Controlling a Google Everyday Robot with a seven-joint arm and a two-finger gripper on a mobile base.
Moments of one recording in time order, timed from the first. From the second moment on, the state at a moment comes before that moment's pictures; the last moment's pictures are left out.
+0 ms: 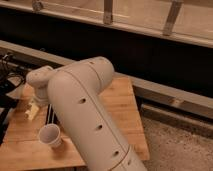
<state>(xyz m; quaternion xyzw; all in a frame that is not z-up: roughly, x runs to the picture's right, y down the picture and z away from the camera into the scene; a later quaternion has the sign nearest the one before) -0.352 0.133 0.831 -0.43 0.02 0.31 0.85</state>
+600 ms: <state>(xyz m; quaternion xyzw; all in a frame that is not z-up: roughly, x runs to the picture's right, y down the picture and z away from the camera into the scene) -0.332 0.162 0.871 -0.44 0.05 0.34 0.83</state>
